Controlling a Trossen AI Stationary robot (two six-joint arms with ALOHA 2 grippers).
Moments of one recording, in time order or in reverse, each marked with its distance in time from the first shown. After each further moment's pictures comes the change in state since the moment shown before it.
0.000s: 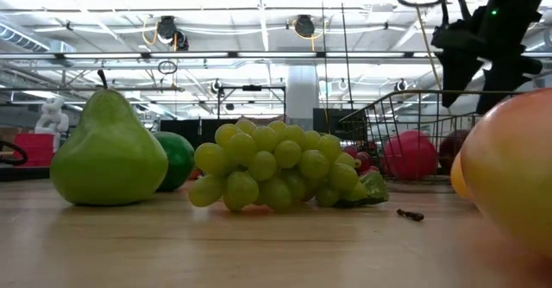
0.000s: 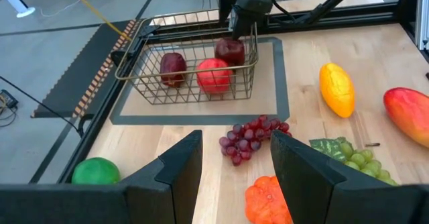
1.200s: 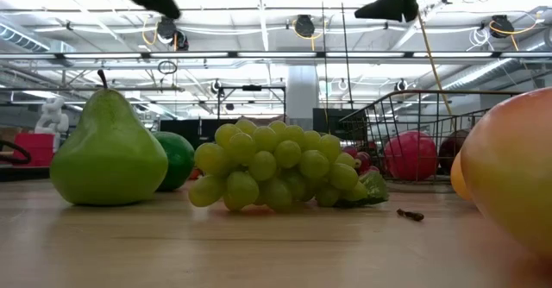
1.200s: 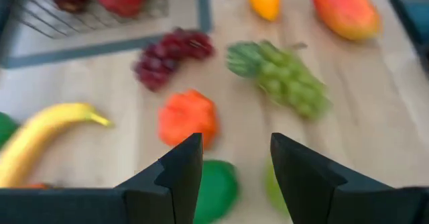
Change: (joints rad) left arm -0.251 0.091 -0.082 -0.152 0.034 -0.179; right arm -0.002 -0.011 0.000 1.083 0.057 -1.035
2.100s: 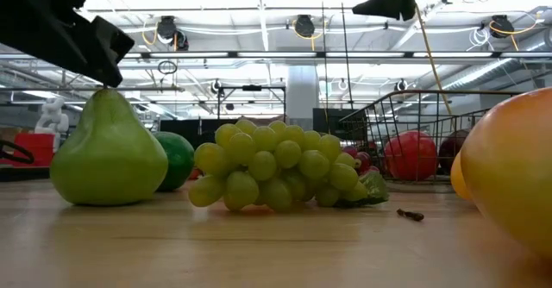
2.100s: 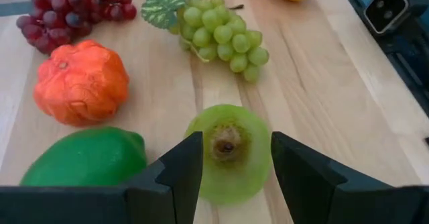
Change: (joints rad) left arm -0.186 -0.001 -0.429 0.531 -0.009 -0.123; right arm 0.002 0.000 0.000 0.026 -0.056 0.028
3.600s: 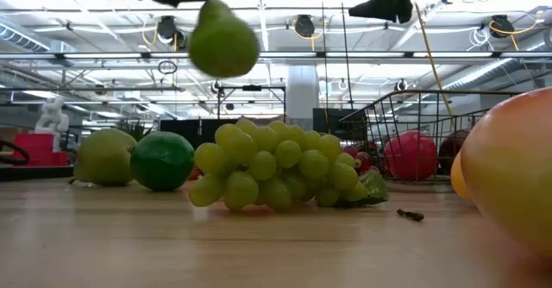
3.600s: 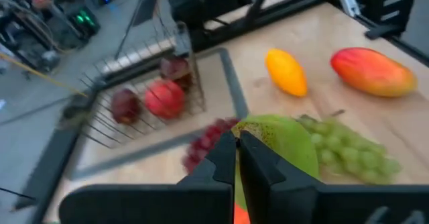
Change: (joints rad) left arm 0.319 -0.138 0.147 0.069 0.041 0.568; right arm 0.000 0.038 0.000 0.031 0.002 0.034
